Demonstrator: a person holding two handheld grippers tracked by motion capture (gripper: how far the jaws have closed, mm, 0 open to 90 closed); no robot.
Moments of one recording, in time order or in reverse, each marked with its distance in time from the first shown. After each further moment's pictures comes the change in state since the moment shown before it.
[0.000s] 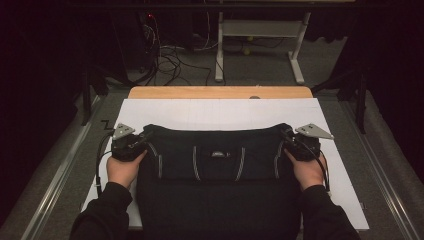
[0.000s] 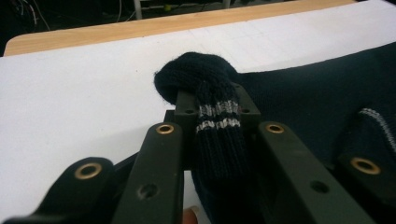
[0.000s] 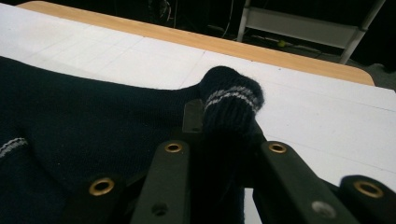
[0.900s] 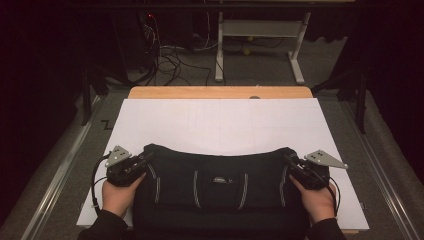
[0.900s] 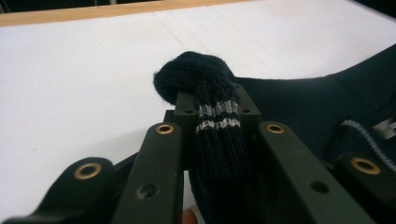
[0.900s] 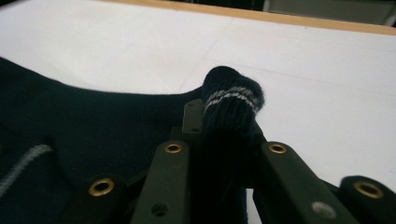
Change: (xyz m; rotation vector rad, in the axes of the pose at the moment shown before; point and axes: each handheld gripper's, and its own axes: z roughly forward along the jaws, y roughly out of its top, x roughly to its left) left arm -0.032 -0.039 -0.046 -0.007 -0.080 0.035; right arm 0.013 -0.045 -0.057 0.017 0.110 0.053
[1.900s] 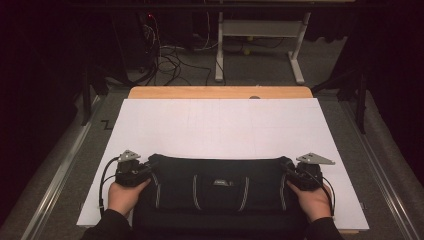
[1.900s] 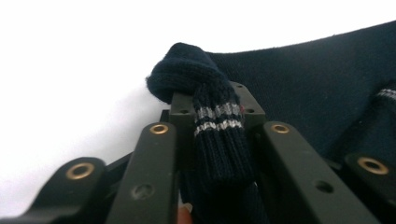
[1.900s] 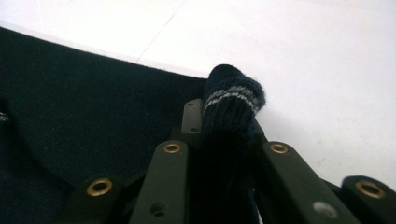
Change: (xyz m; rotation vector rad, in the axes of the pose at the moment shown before) left arm 0.012 -0.025 0.030 0.191 -0.042 -0.110; right arm -0.004 -0.021 0.024 0.200 -0.019 0.019
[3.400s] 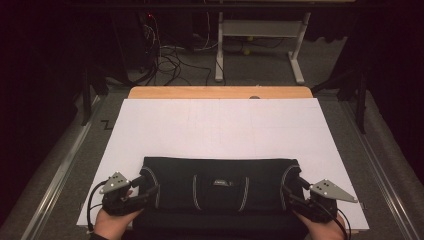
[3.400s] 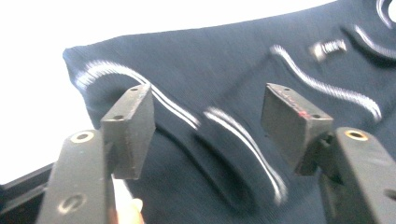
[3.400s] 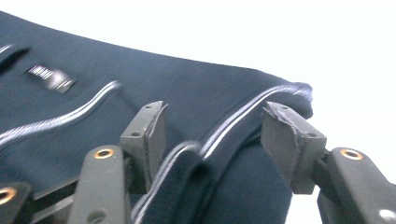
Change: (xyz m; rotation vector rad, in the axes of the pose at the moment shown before) left arm -0.025 -0.037 -0.055 -0.093 -0.086 0.056; right arm 0.029 -0.036 -0.068 -0.166 0.023 -0.025
